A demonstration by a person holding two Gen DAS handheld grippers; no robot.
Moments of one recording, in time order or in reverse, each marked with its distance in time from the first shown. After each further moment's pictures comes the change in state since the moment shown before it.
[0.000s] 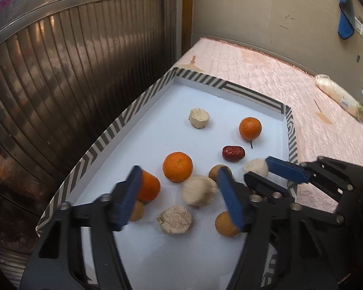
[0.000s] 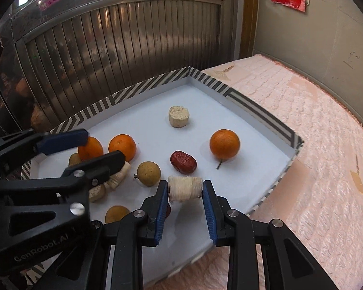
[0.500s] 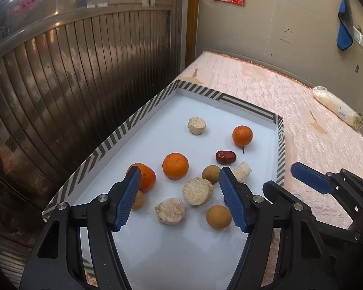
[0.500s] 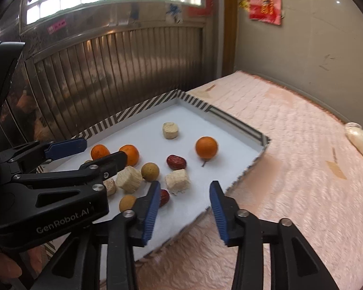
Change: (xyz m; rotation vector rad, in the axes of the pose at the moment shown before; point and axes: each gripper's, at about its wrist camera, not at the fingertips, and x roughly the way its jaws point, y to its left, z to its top) left arm -0.028 -0.006 -0.012 -0.033 -0.080 0.012; right arm -0.055 0.000 -0.023 0.066 -0.127 -0.068
